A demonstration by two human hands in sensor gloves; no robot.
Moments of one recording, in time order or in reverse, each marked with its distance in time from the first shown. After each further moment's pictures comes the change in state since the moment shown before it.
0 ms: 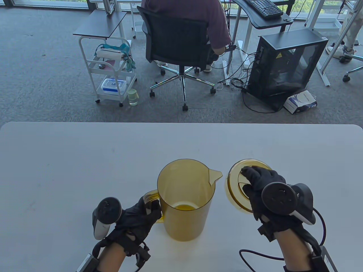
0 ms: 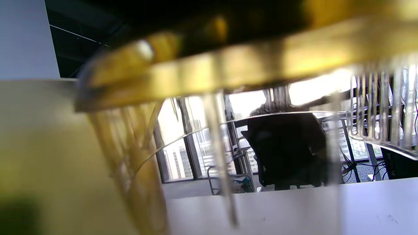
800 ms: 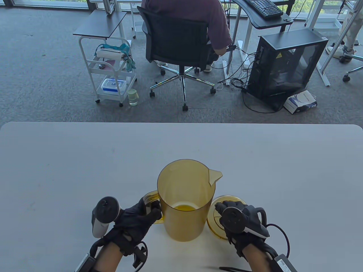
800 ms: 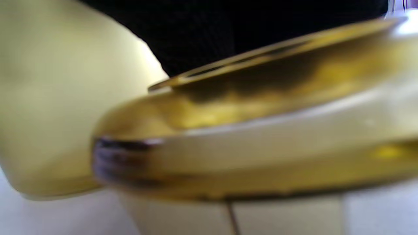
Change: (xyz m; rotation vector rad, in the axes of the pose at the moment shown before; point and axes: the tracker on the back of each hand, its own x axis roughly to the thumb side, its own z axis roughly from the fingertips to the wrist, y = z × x) left_hand -0.002 0.003 0.000 -0.061 -0.055 0.048; right_hand -0.001 0.152 0.015 0.281 -0.033 0.153
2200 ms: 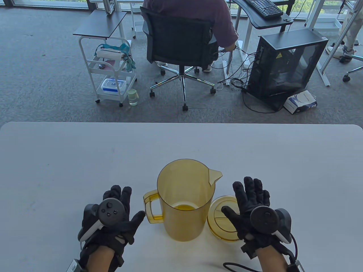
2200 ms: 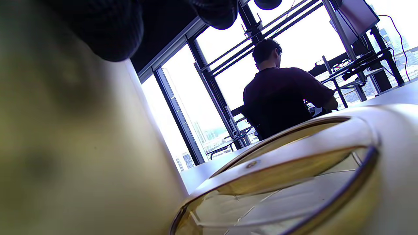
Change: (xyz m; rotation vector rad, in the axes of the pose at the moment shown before) left_hand 0.014 0.029 0.026 -0.037 0.467 -0.746; right_hand -0.043 -0.035 0.029 -0.264 0.063 -0.321
